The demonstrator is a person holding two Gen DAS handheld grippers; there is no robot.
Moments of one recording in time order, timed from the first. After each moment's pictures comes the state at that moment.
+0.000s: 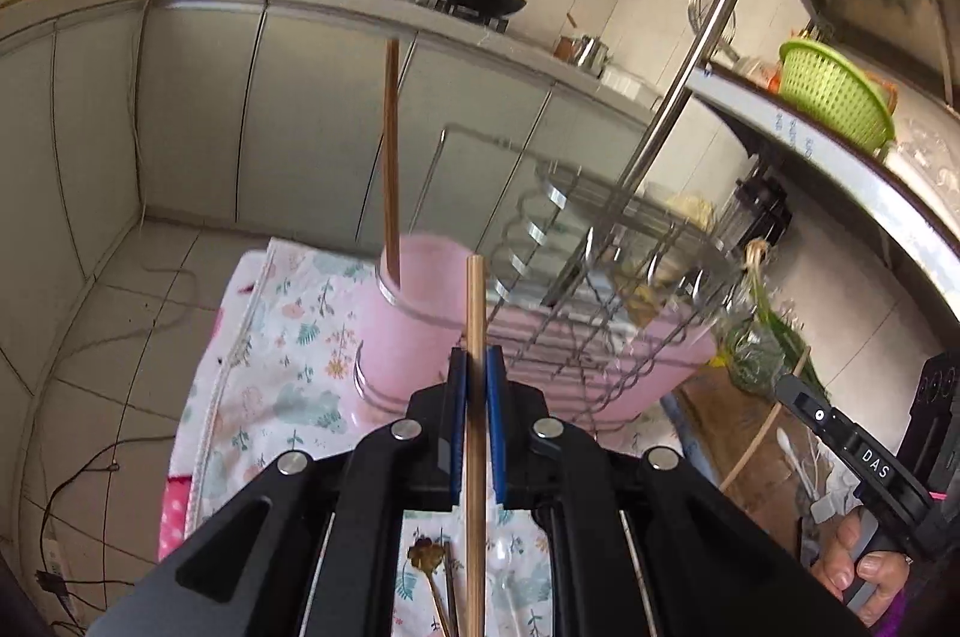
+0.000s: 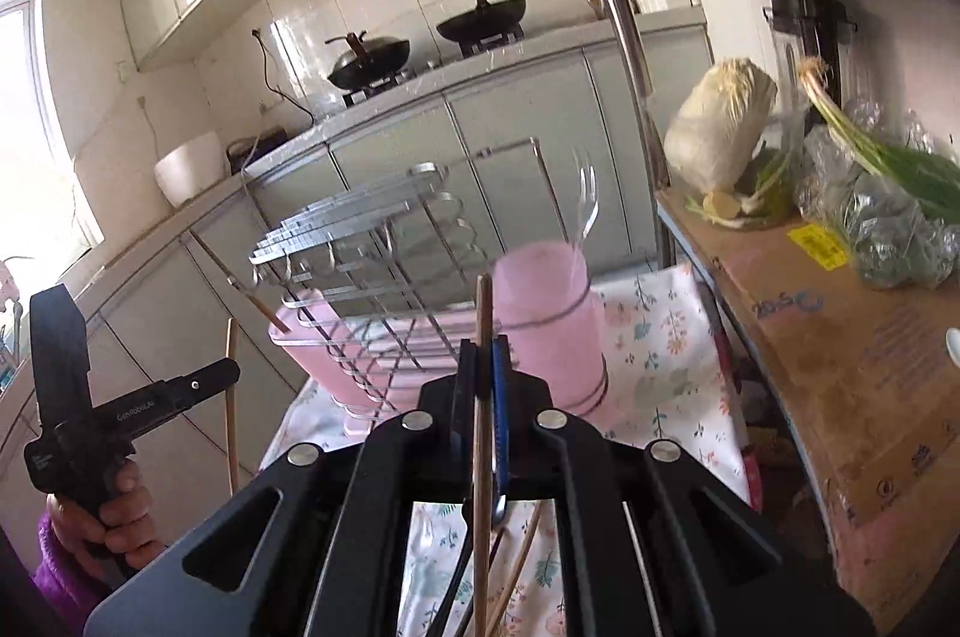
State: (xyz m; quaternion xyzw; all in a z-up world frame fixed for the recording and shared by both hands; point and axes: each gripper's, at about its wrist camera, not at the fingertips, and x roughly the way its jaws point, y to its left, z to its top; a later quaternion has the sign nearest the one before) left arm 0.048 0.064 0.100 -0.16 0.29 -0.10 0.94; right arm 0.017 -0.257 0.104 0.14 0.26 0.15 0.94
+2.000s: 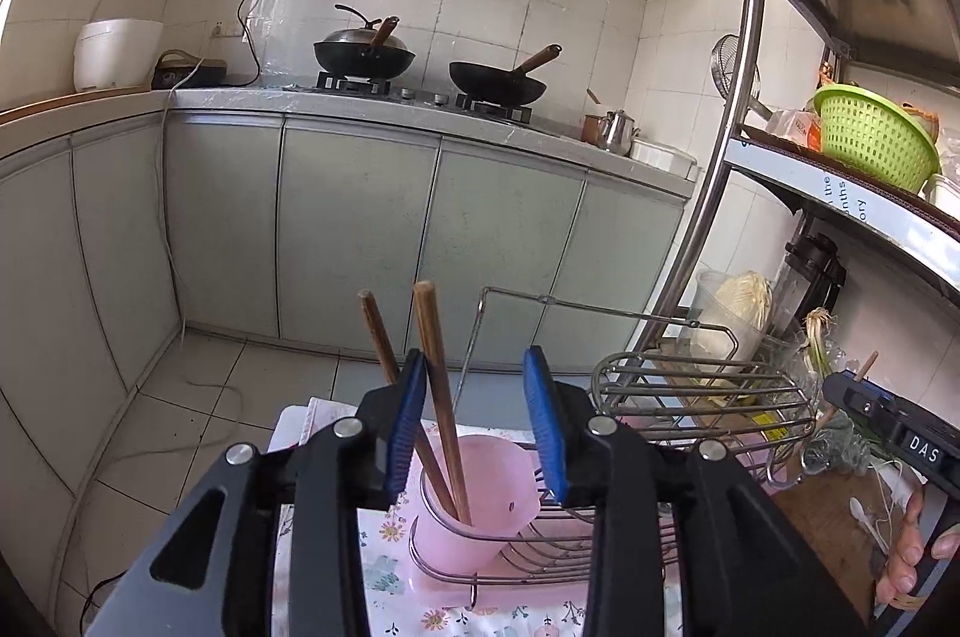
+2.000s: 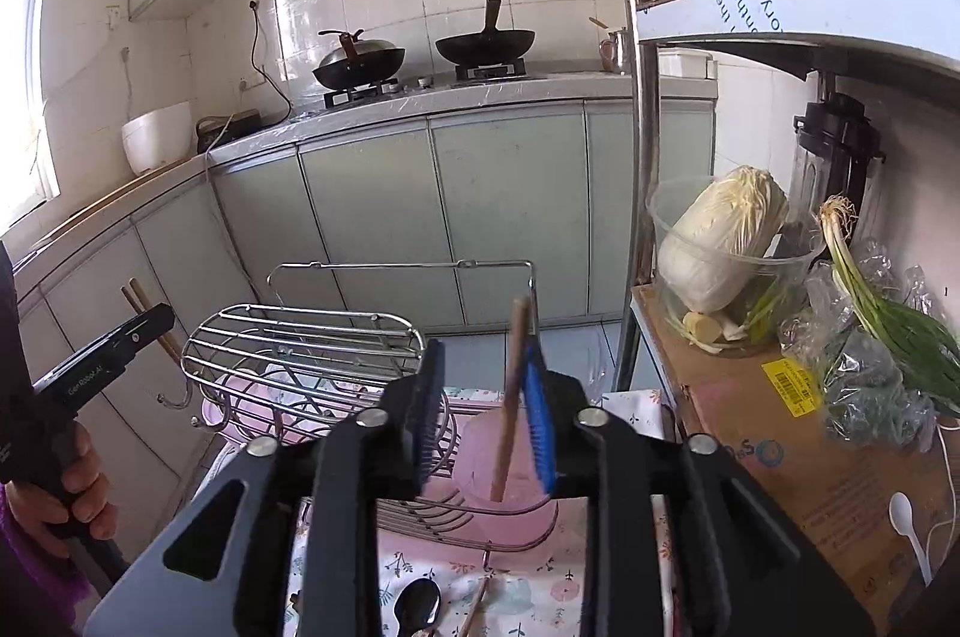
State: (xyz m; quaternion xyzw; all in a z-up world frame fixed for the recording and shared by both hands) left arm 0.106 0.063 0.130 -0.10 0.21 -0.04 0.97; right arm 0.095 -0.236 0.147 0.04 0.25 0.10 0.96
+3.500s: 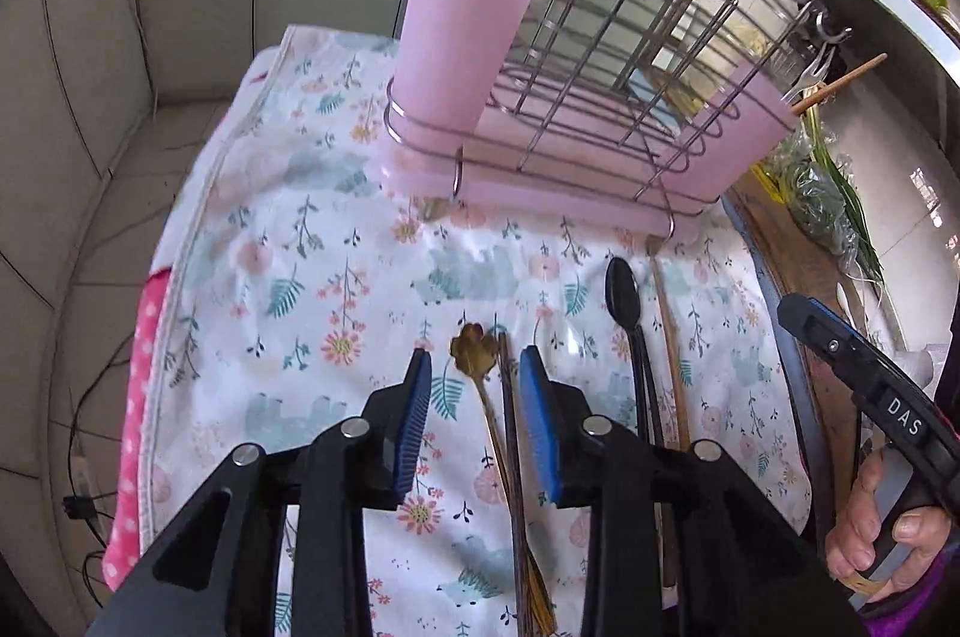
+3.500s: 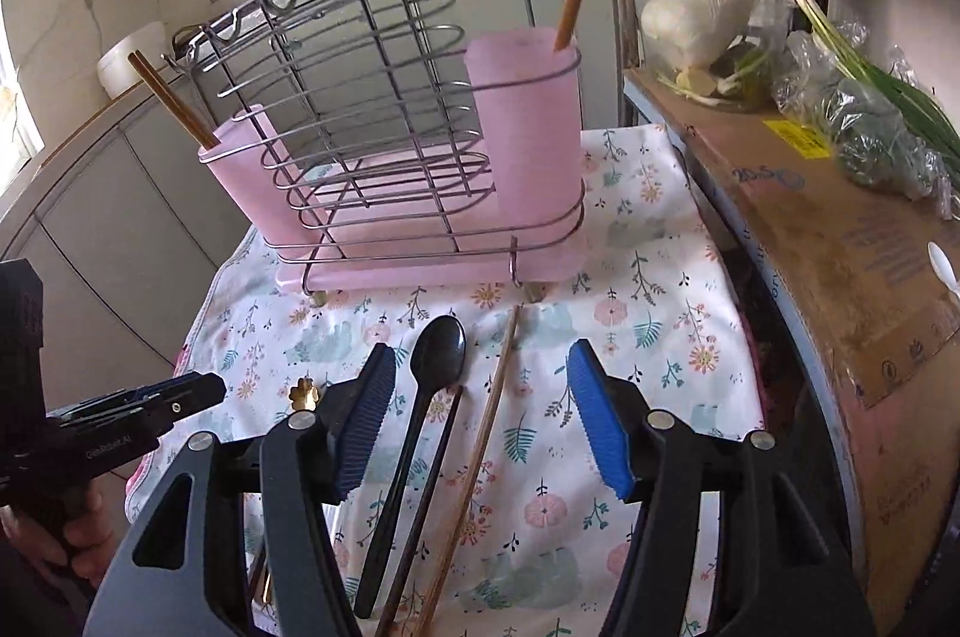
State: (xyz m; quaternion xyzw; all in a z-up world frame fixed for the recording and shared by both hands) left arm 0.021 0.043 -0.029 -0.13 0.49 -0.10 0.86; right arm 0.002 -0.220 0.021 0.08 0.40 0.09 0.91
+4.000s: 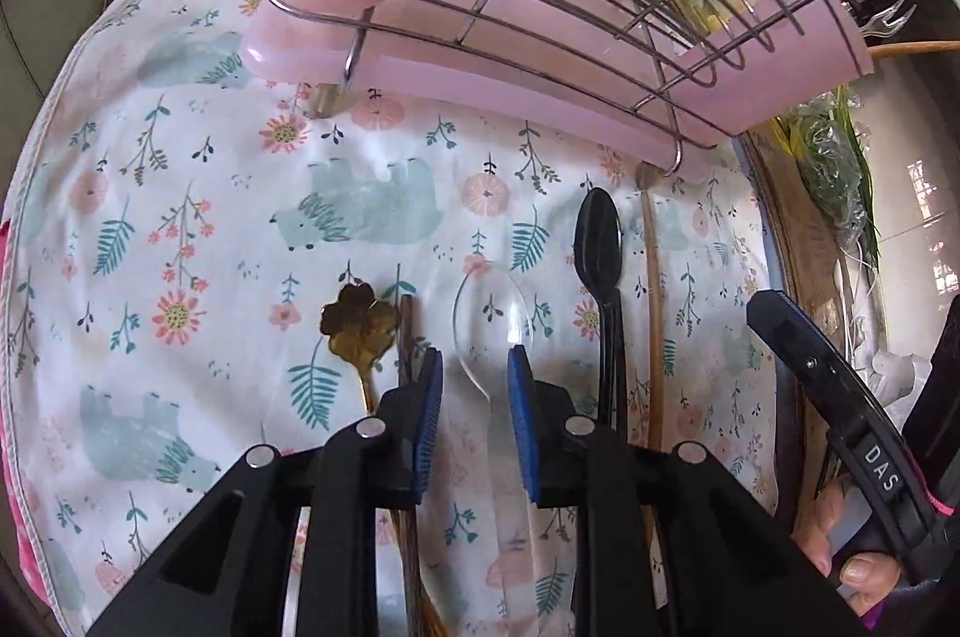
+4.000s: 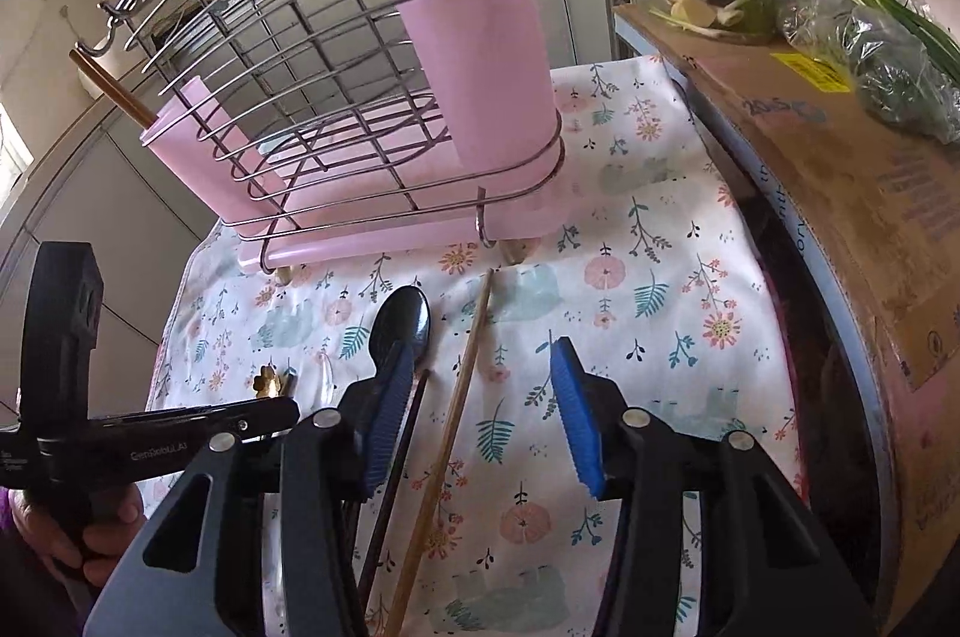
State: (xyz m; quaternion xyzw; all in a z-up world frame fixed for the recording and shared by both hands) left arm 0.076 -0.015 -0.079 -0.15 0.59 -0.13 0.78; right arm 0.030 -0.237 -0.018 0.11 0.45 0.09 0.88
